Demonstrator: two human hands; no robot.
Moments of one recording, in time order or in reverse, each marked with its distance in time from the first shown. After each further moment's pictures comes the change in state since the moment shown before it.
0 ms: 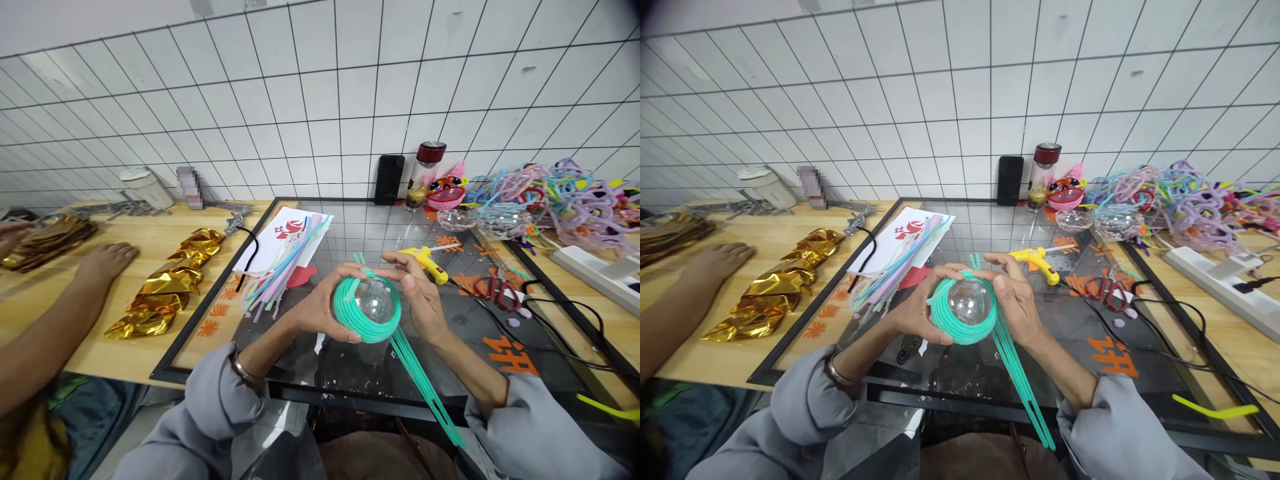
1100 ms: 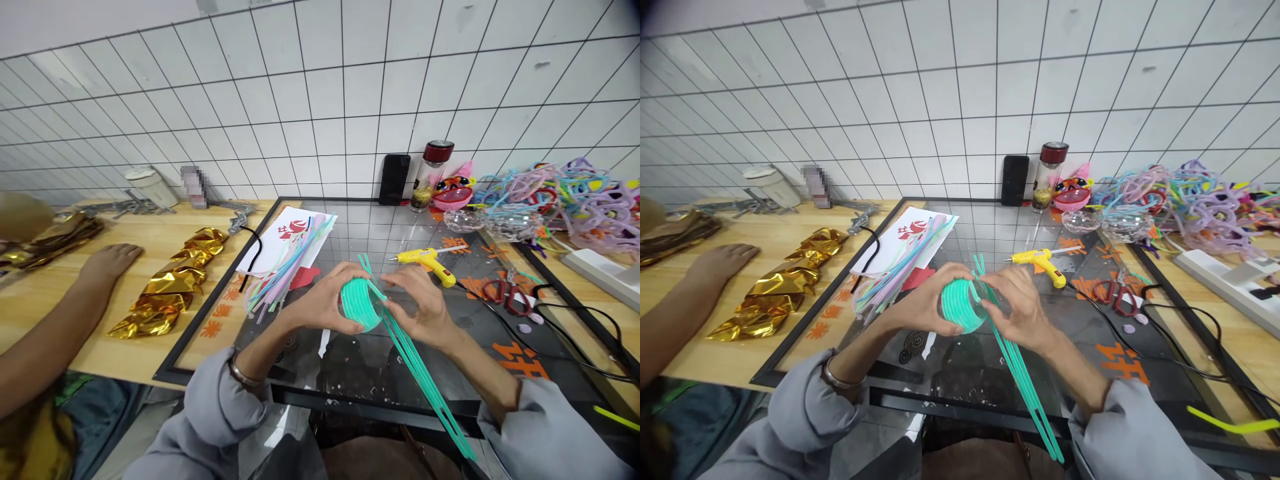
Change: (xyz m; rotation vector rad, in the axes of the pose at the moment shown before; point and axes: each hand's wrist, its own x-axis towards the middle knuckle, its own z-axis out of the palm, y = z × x) left_hand 0.006 0.007 -0.011 0.341 -0.109 -0.179; right_hand 0.006 0.007 -0.004 -0.367 -0.071 -0.393
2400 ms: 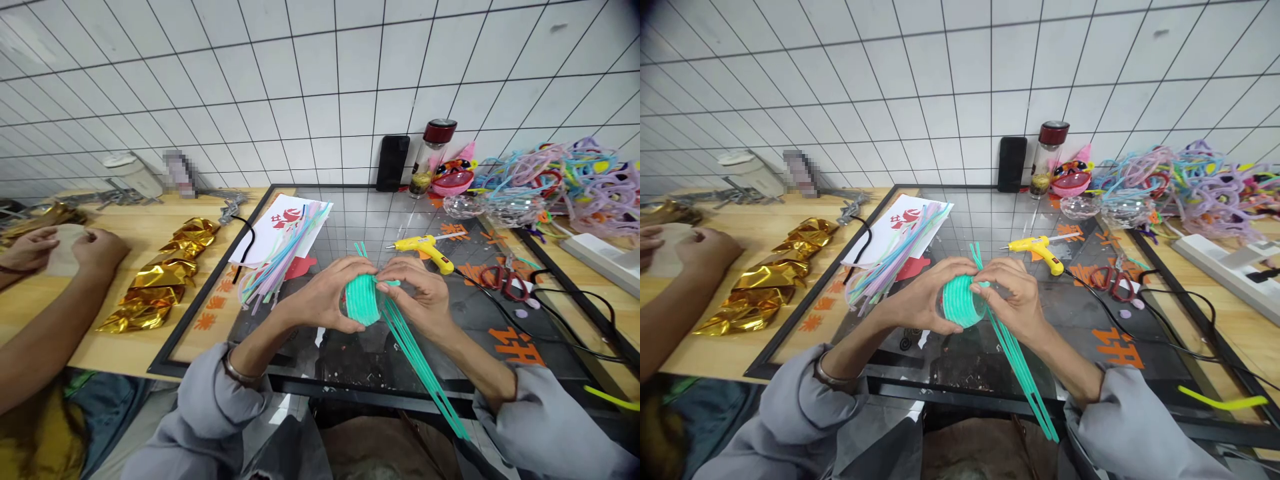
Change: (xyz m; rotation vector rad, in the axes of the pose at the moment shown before) left_hand 0.004 0.014 0.001 0.118 -0.094 0.108; right_hand 0.001 -0.011 0.004 0.254 0.073 0.234
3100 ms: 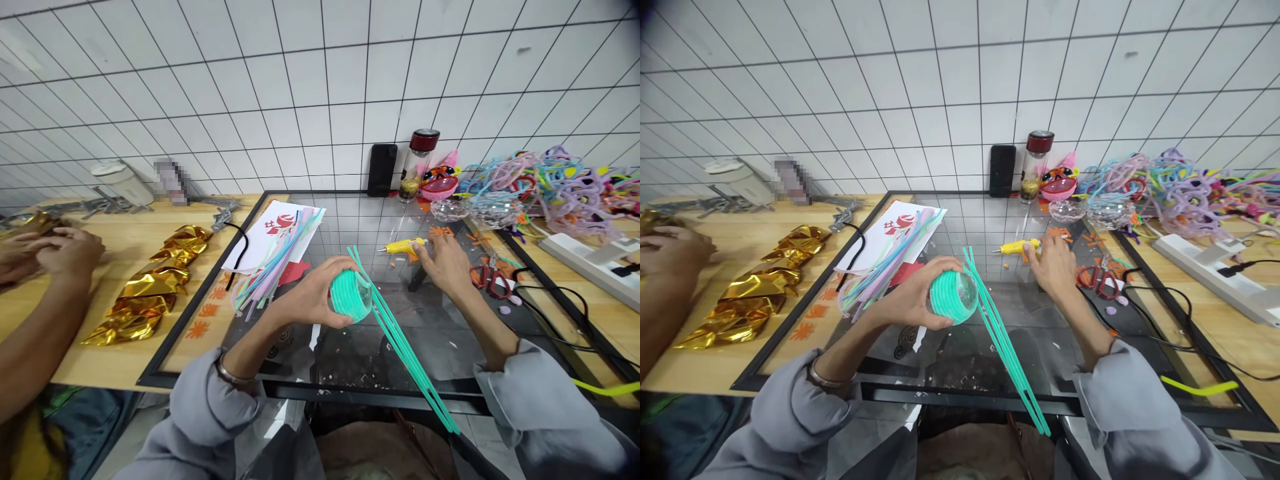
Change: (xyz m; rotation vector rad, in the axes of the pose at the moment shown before) left_hand -0.002 -0.006 -0.005 -0.039 0.048 -0.063; right_hand 0.021 0.065 -0.059 -1.024 -0.176 0.657
